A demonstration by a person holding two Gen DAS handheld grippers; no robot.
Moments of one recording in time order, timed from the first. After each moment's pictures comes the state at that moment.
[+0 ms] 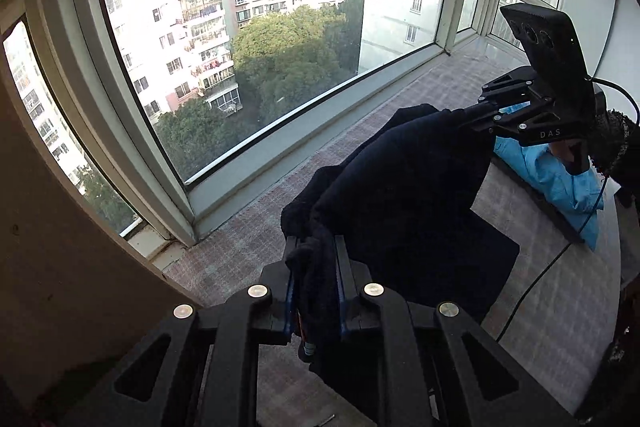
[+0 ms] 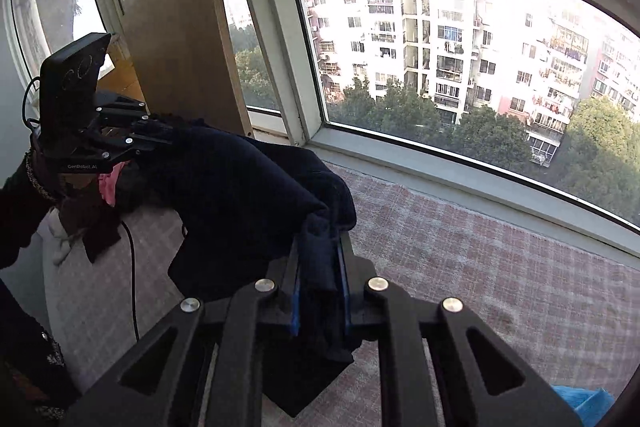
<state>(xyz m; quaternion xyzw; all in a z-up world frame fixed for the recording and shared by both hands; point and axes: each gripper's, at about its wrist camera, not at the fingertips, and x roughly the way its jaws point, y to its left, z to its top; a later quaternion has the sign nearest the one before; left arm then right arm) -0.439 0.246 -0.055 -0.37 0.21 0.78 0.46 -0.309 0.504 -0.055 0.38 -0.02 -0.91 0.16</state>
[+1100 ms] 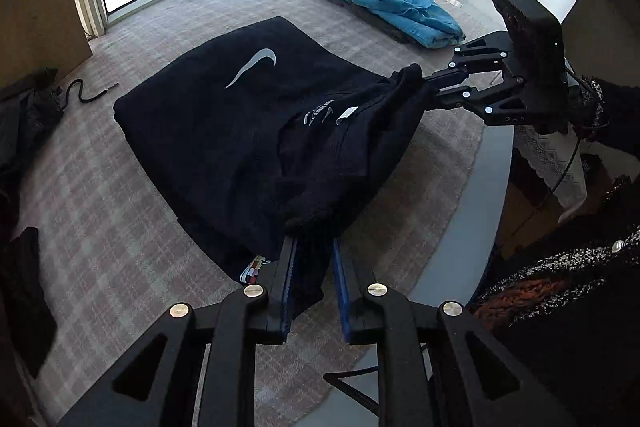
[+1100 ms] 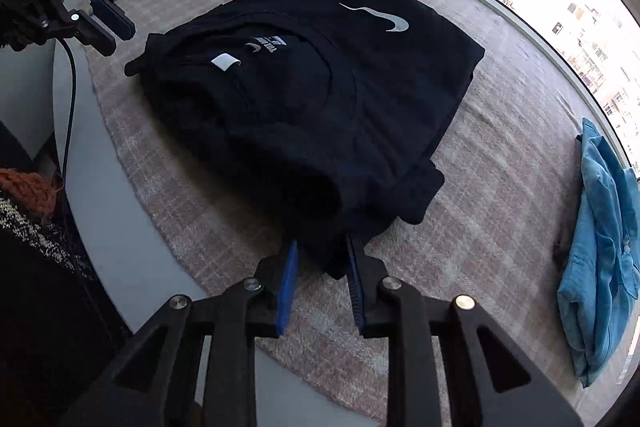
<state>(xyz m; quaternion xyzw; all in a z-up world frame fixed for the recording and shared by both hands) -0.088 0.088 -0.161 -0.49 0.20 0.69 0.50 0.032 0.299 -0.220 0.53 0.16 -0.82 0.15</state>
